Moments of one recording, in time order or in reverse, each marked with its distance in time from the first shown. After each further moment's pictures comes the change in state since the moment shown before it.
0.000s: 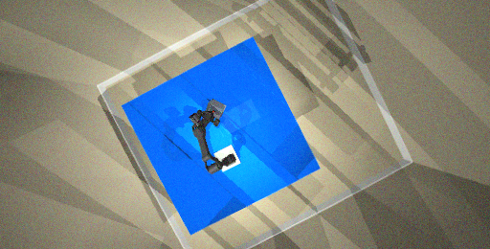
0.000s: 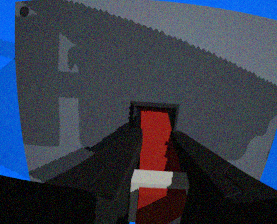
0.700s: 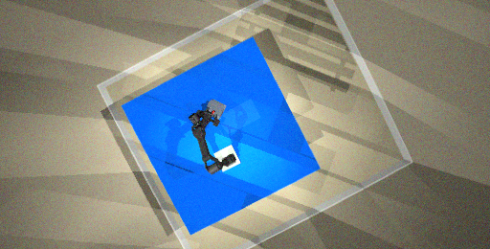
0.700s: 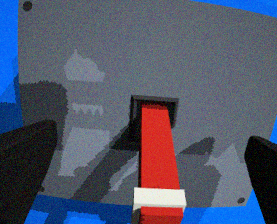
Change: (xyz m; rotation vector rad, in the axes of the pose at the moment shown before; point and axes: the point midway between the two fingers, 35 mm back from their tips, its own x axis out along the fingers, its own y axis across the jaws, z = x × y) arm -0.003 0.000 -0.002 -0.009 0.006 -0.003
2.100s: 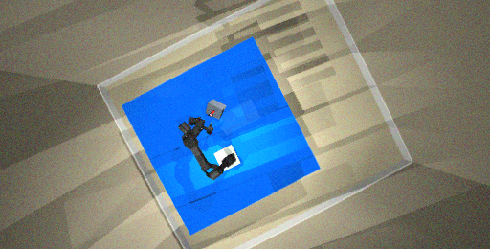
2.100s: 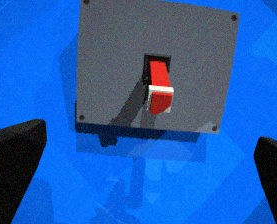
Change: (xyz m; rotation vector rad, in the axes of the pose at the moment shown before) arm -0.091 0.005 -0.006 -0.014 0.012 0.001
